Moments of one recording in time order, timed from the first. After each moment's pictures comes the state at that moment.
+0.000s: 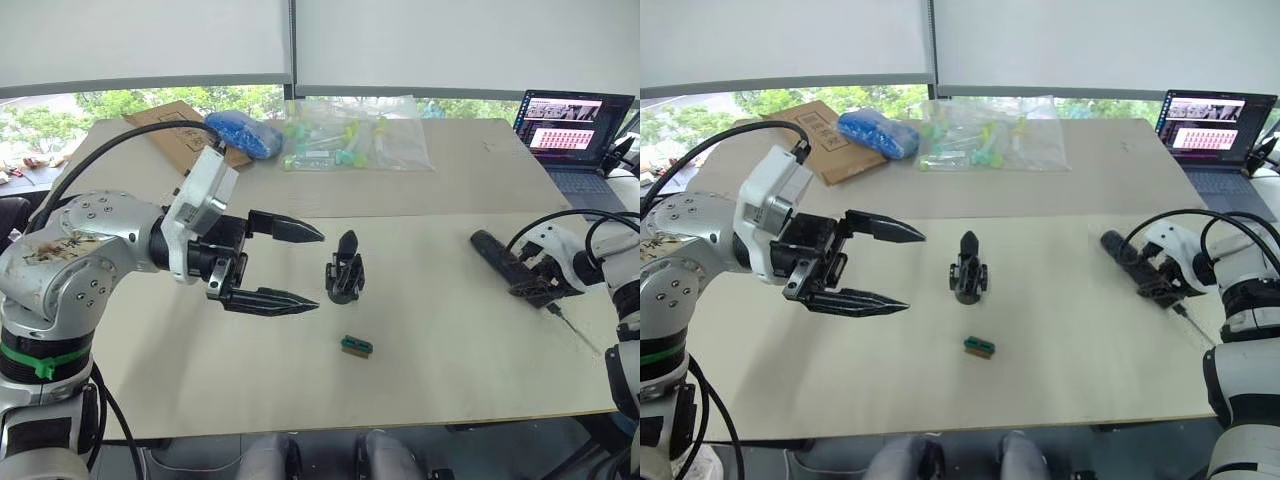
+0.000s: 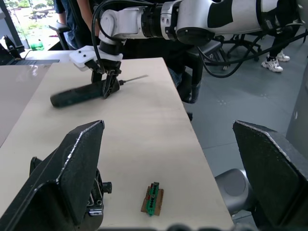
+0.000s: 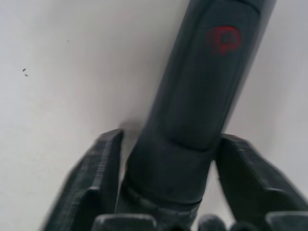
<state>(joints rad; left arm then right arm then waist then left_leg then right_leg) -0.69 0.84 0.06 -0.44 -0.86 0.81 -1.24 -0.97 -0.94 0.30 1.08 -0.21 0.16 1.25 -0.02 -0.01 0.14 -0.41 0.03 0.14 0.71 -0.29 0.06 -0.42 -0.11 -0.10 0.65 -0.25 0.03</state>
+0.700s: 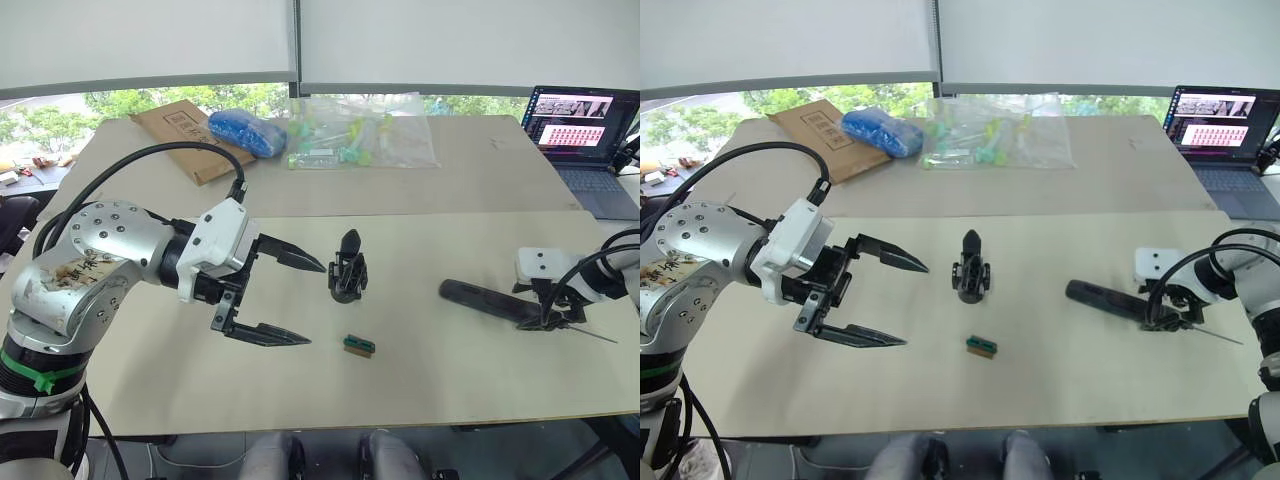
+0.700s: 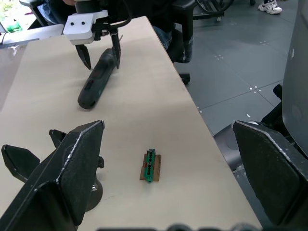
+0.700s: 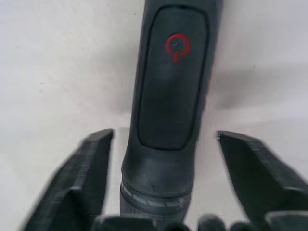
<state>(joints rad) -0.64 0.89 -0.04 -0.47 -0.71 0.62 -1.34 -0.73 -1.12 0.29 0.59 -0.21 0.01 1.54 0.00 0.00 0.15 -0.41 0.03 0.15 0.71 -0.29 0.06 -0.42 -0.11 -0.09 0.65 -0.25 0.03</state>
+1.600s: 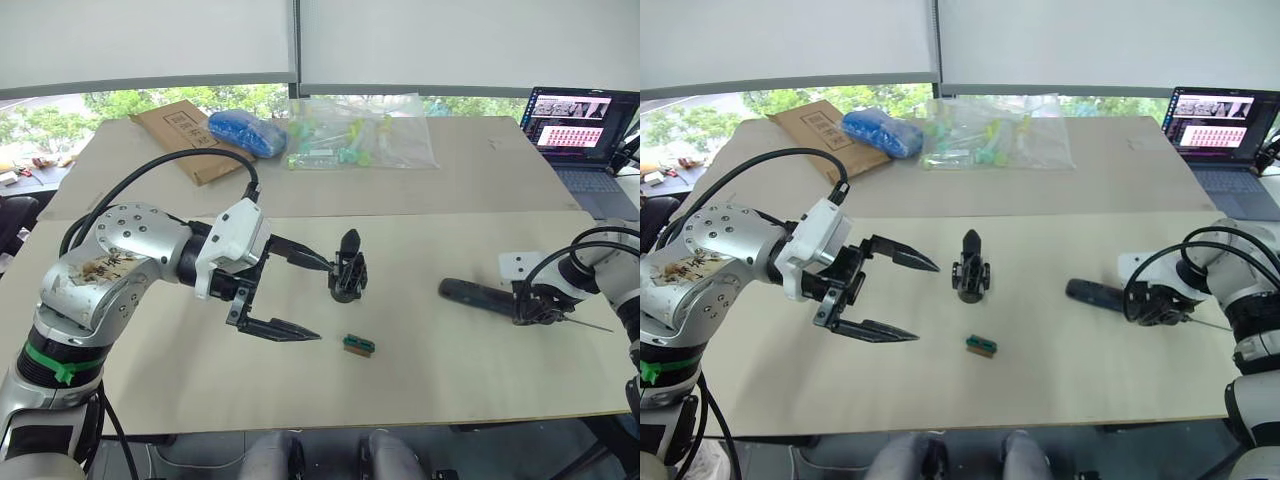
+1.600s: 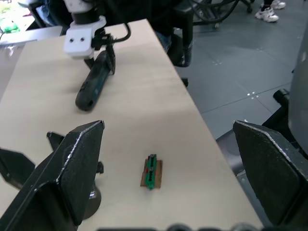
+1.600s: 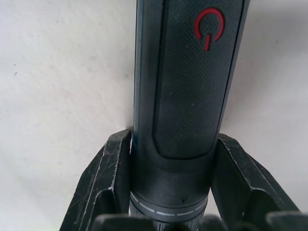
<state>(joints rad) -0.65 0.84 -0.10 -0.42 -0.67 0.61 -1.33 -0.80 -1.02 0.34 0.69 -0.34 -0.04 1.47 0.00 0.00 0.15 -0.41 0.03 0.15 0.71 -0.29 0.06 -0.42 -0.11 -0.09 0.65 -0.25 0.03</state>
